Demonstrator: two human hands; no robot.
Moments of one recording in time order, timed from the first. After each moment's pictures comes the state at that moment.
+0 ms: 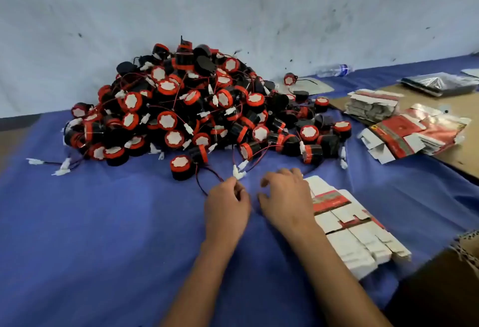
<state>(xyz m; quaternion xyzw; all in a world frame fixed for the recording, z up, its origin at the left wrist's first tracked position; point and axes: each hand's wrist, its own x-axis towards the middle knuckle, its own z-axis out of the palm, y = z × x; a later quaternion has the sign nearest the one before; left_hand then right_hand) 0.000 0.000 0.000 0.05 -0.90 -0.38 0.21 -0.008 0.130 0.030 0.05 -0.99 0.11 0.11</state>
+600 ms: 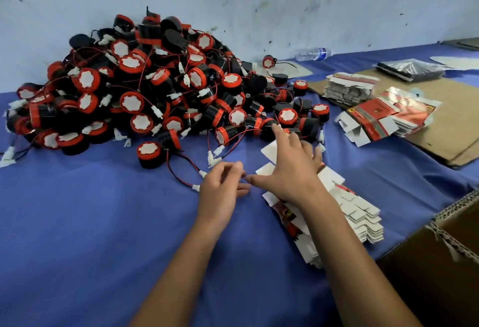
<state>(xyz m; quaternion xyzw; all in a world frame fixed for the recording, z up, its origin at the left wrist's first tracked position) -0.002 0.029 -0.002 0.04 -0.68 -0.73 0.03 -0.023 0.179 0.045 -0.02 -0.98 0.19 0.08</state>
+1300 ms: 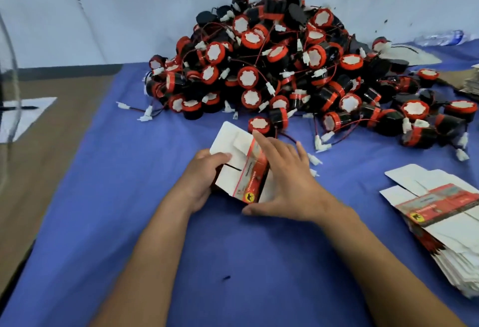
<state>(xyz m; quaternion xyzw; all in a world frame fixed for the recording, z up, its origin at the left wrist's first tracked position) 0.024 -0.190 0.001 0.18 -0.66 -0.73 0.01 -0.001 0.012 0.004 0.35 -0.90 0.25 0.03</state>
